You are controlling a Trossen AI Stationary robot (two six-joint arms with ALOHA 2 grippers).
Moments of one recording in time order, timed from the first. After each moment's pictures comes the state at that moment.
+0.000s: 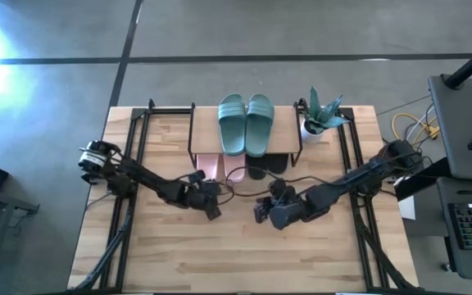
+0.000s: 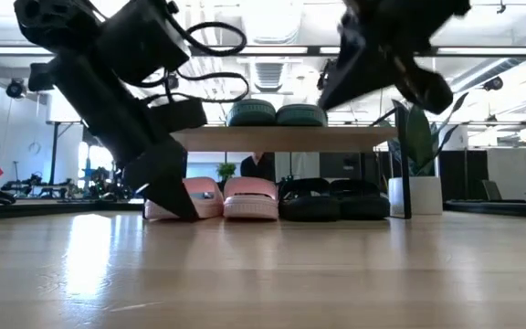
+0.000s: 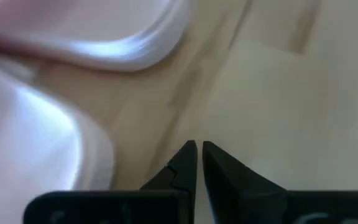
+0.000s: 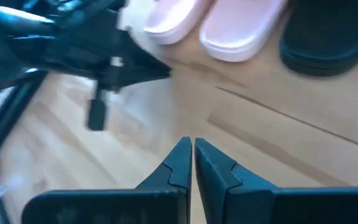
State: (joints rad) left arm -0.25 1.69 0.74 -0.06 -0.51 -0.52; right arm 0.42 1.63 1.05 -0.34 0.60 1.35
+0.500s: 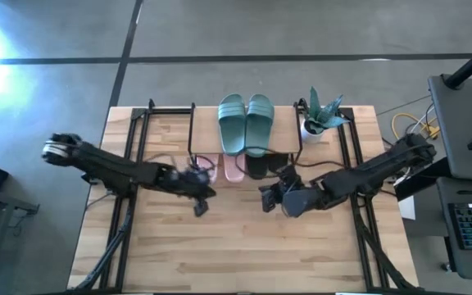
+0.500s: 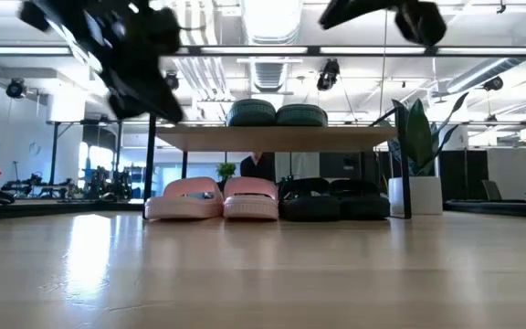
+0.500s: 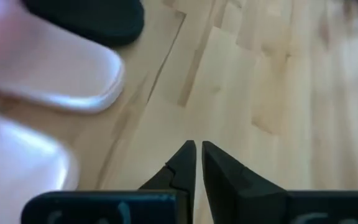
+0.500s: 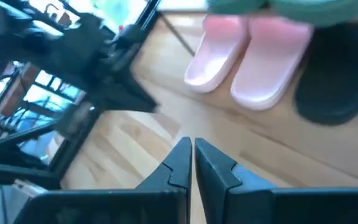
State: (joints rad) left arm -0.19 1.29 0.73 -0.16 -0.16 -0.52; right arm 0.41 1.46 1.18 -0.47 0.63 1.30
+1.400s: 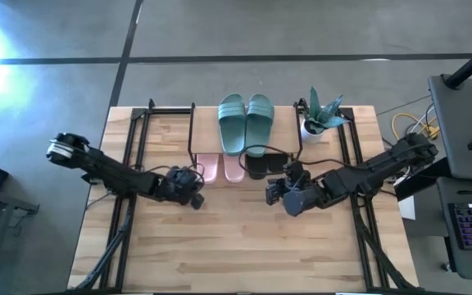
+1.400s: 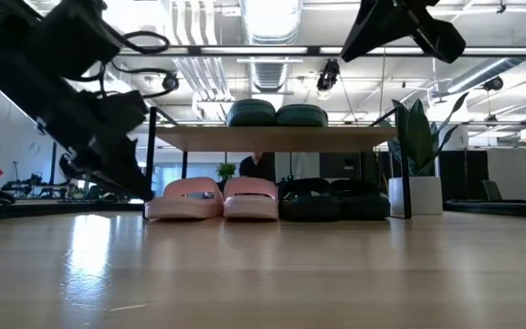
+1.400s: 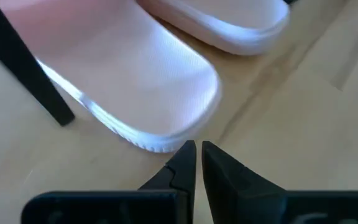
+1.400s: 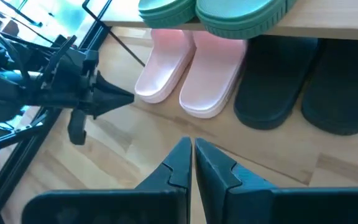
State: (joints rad) left arm -0.25 1.32 0.42 0.02 -0.56 -0.85; right arm 0.39 1.44 1.15 -0.65 0.71 1.41
